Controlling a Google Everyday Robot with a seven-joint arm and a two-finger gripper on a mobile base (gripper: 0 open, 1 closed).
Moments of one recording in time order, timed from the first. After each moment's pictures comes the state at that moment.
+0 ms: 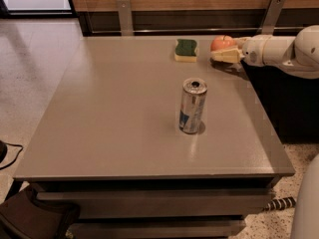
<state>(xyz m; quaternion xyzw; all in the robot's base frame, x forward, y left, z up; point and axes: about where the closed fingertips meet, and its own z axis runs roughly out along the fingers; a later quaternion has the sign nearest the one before) 0.789 -0.238 0.852 -0.33 0.75 0.17 0.56</state>
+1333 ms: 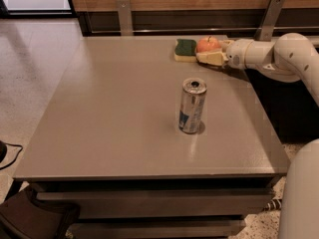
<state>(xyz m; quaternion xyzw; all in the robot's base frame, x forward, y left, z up) 0.808 -0.195 0.830 -0.34 0.72 0.21 0.57</state>
